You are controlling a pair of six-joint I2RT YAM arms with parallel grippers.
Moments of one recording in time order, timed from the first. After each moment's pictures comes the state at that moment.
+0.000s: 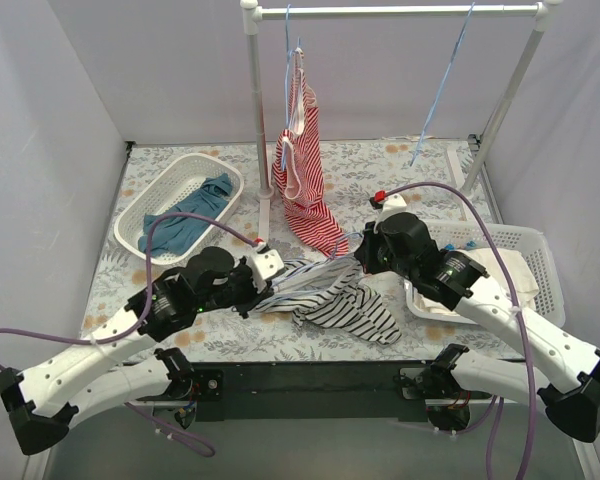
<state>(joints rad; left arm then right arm) -0.92 0.77 0.86 -0.63 0.12 0.16 0.80 0.99 0.93 -0.53 0.18 0.44</state>
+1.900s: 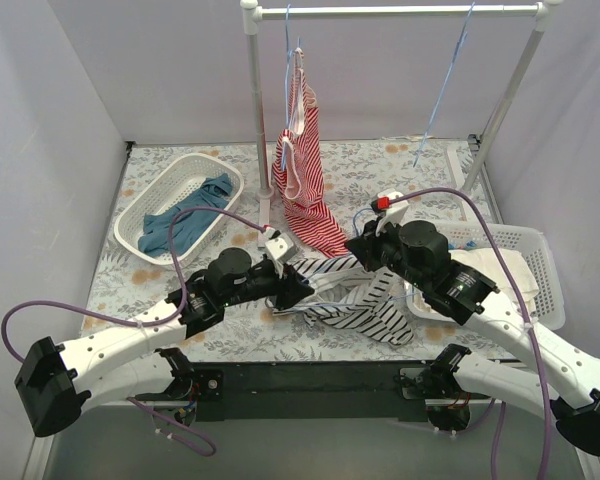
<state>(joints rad) -0.92 0.96 0.60 0.08 0.28 -0.21 0.81 0.87 0.84 -0.27 0.11 0.24</state>
